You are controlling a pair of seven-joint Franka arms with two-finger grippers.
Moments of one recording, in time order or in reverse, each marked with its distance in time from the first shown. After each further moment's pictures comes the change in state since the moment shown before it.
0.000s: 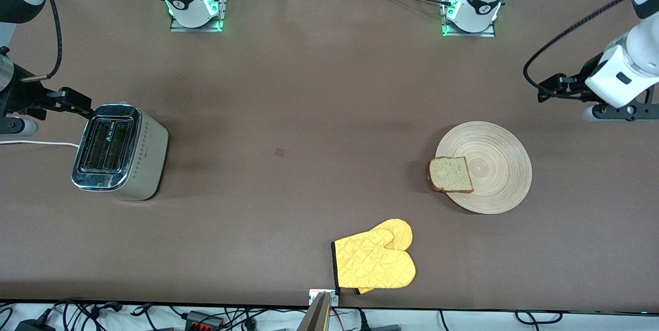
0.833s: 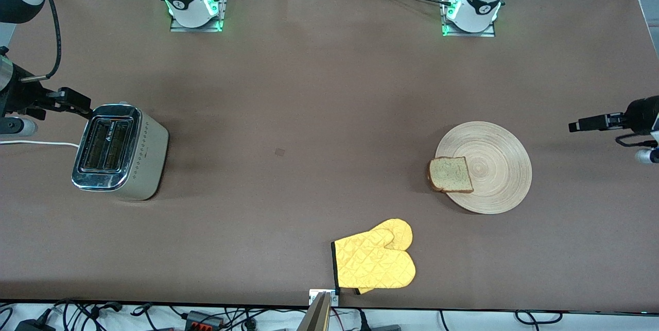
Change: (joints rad) left arm 0.294 0.254 0.004 0.087 -0.227 0.014 0.223; right arm -0.002 0.000 0.000 0.000 0.000 0.000 0.000
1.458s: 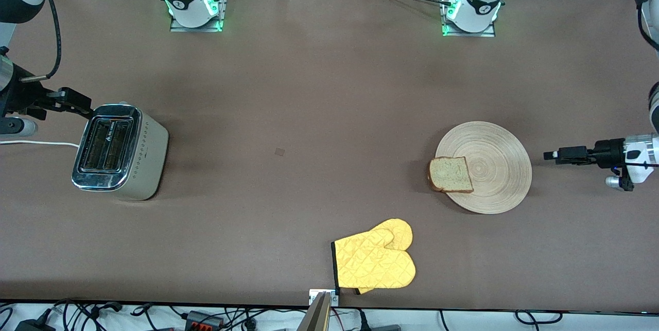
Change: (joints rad) left arm 0.164 0.390 0.002 0.001 -0.411 0.183 0.568; right arm 0.000 0.000 0.000 0.000 0.004 0.000 0.000
